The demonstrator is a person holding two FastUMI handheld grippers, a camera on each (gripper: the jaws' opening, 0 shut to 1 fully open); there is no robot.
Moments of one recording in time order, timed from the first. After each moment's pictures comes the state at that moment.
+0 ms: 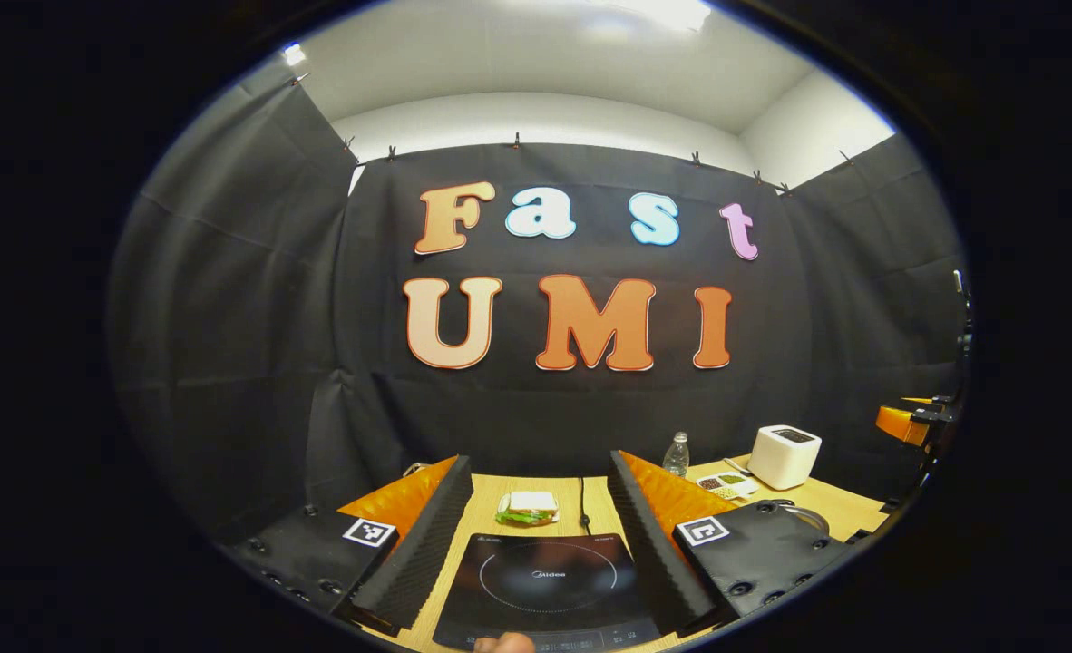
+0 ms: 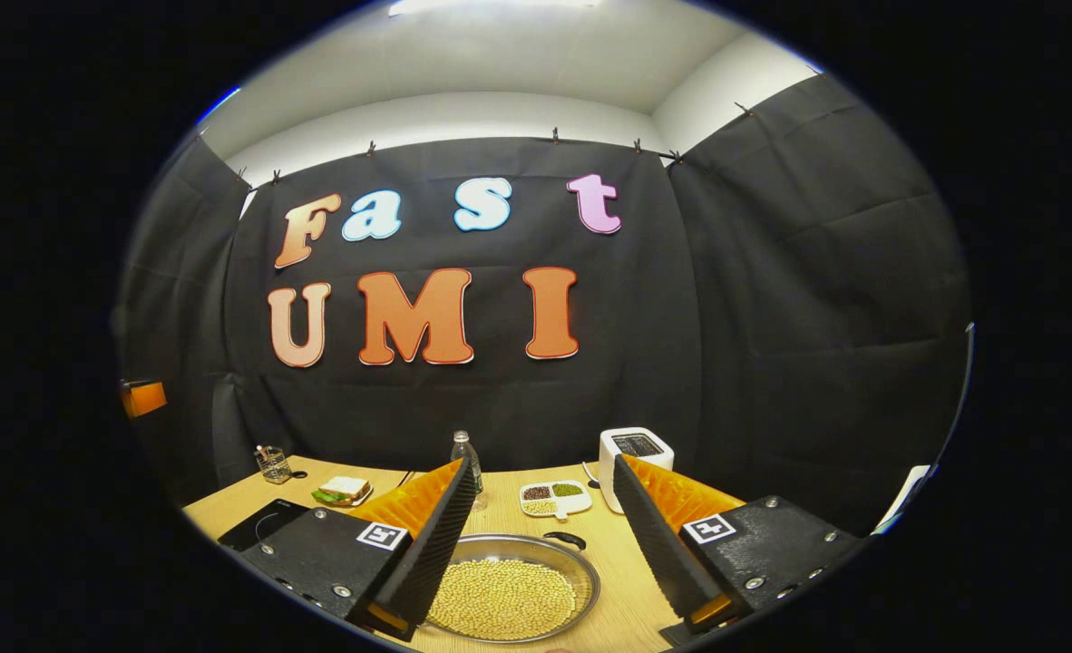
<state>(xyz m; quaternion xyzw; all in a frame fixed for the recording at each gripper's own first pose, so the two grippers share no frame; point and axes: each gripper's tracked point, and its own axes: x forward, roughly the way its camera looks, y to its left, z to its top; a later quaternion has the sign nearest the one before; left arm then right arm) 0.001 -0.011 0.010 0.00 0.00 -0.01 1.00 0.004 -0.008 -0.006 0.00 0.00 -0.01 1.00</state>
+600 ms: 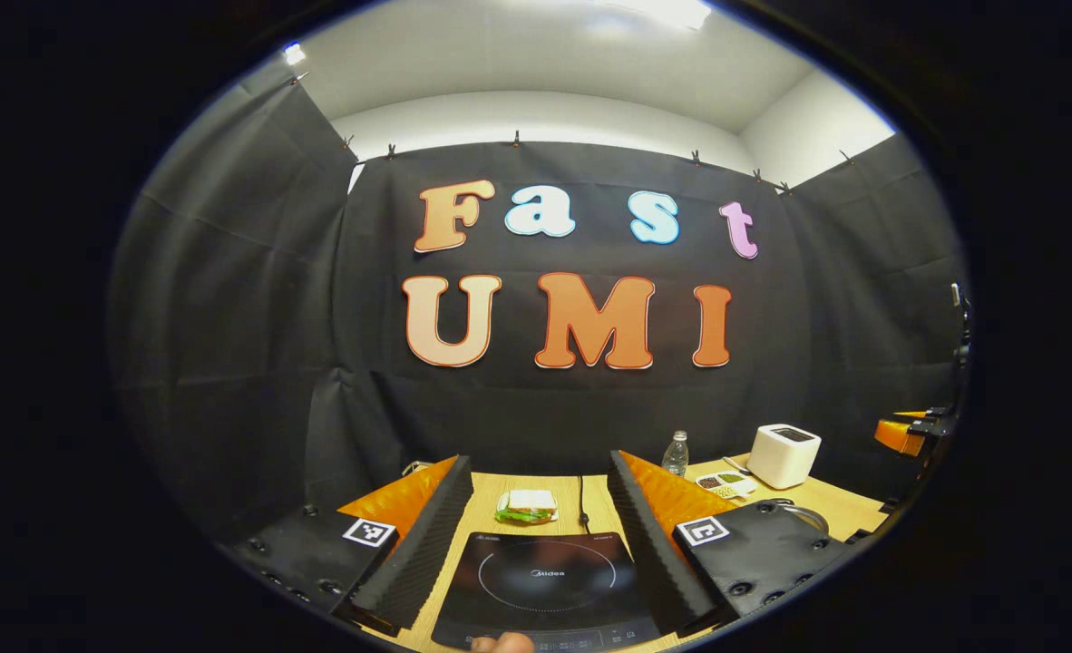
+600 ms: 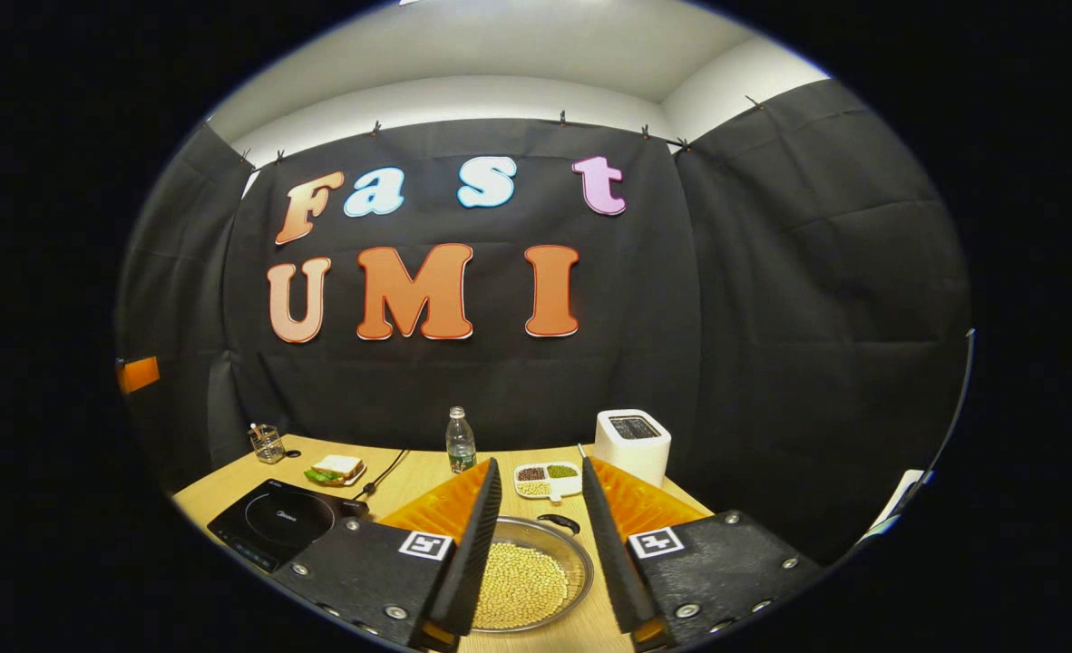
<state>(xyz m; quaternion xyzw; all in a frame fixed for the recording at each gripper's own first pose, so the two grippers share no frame) 0.001 -0.012 0.009 0.00 0.00 0.00 1.00 0.004 -0.007 -0.035 -0.02 0.04 -0.01 1.00</state>
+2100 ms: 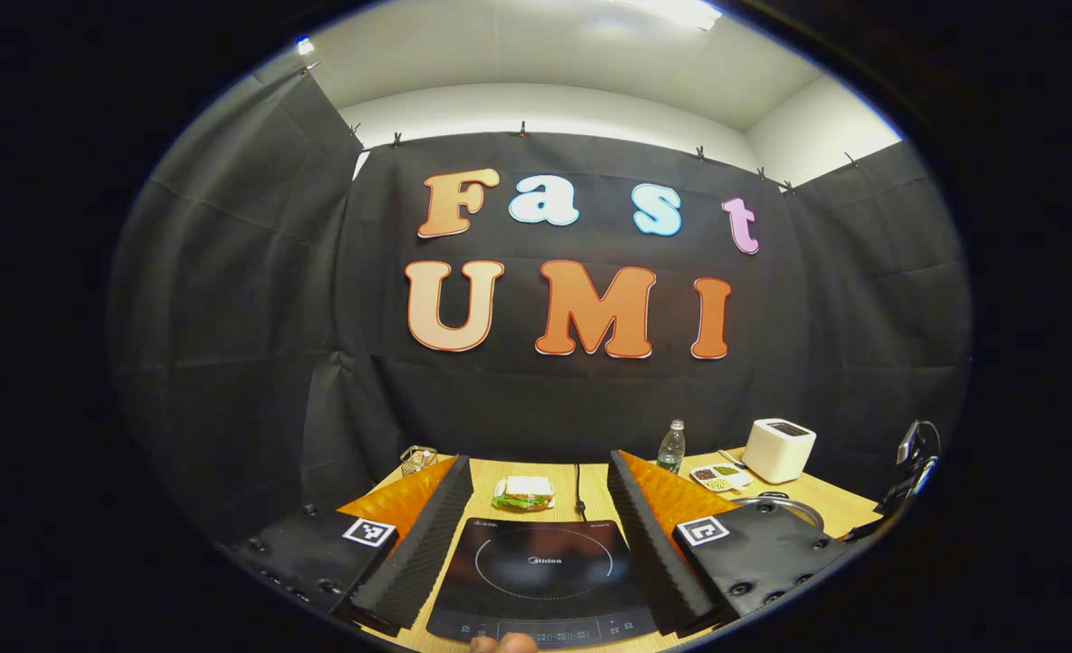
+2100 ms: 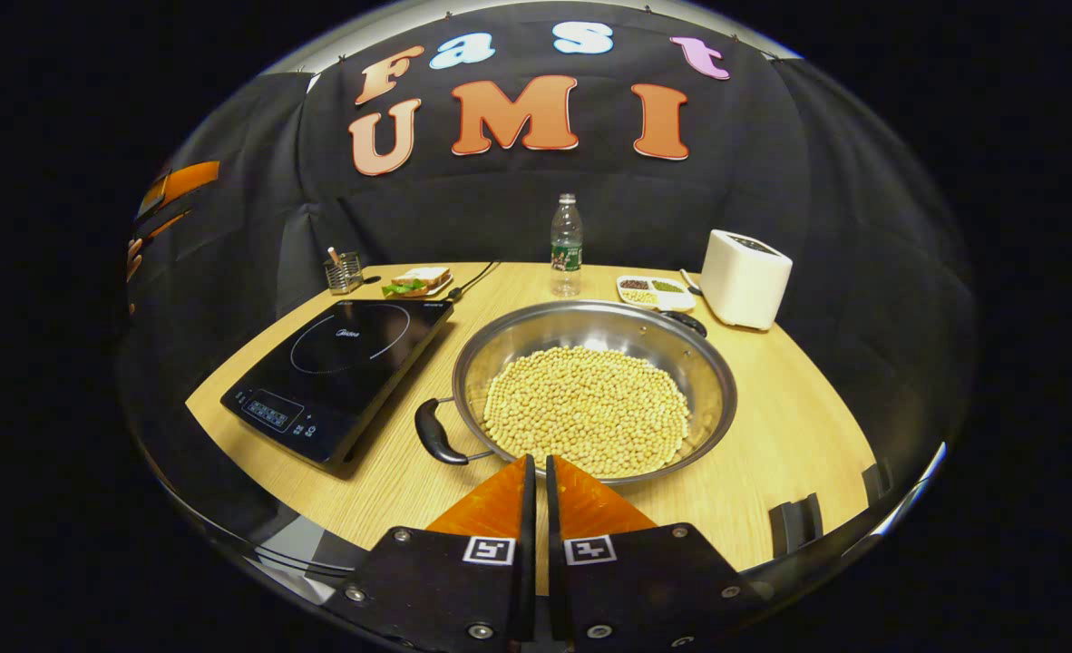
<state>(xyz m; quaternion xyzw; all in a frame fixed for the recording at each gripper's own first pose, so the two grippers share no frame) -0.009 -0.006 -0.008 -0.01 0.02 -0.01 1.00 -0.079 0.079 -0.243 -0.06 0.31 0.14 0.94</state>
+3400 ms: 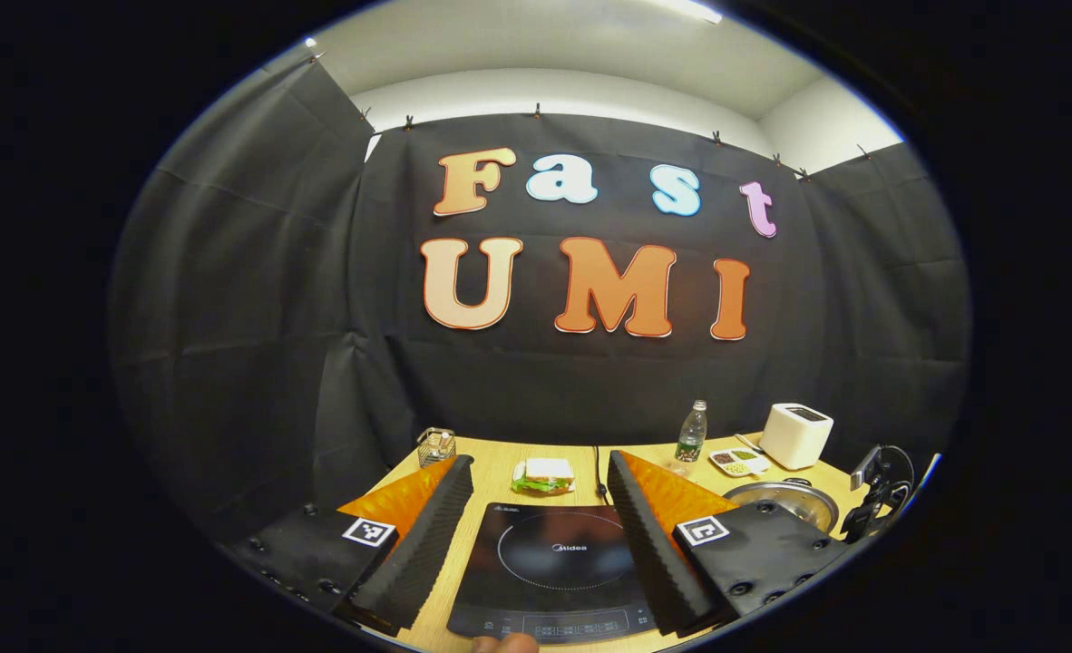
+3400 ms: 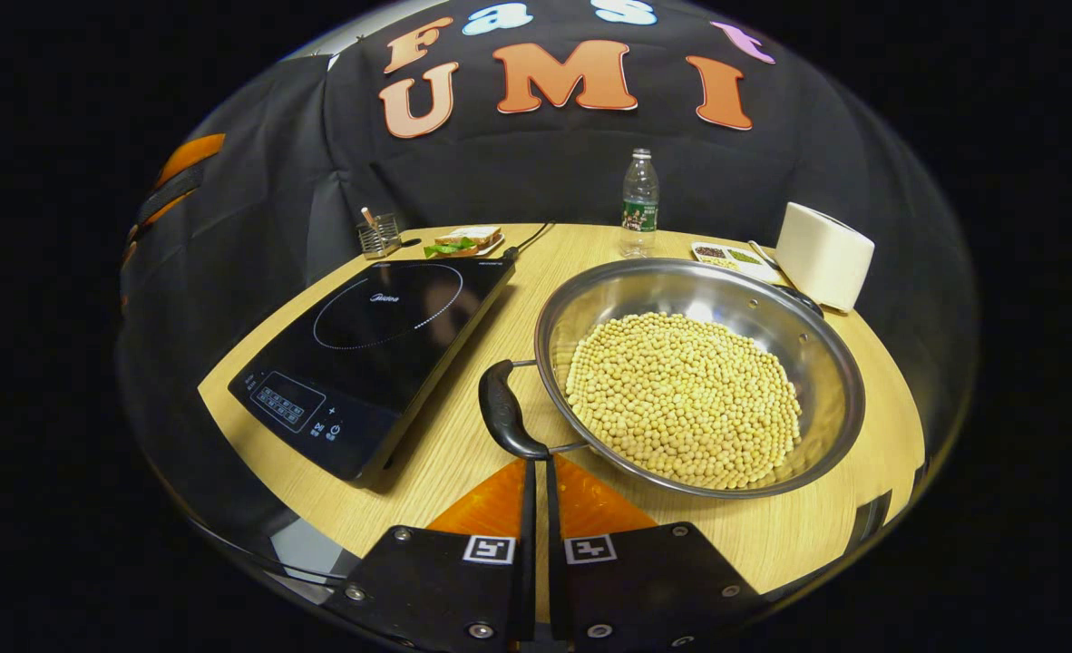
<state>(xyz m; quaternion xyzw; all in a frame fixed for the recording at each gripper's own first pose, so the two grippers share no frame) 0.003 0.028 -0.035 -0.01 0.05 0.01 1.00 -0.063 0.157 -0.285 -0.07 0.35 0.19 0.92</state>
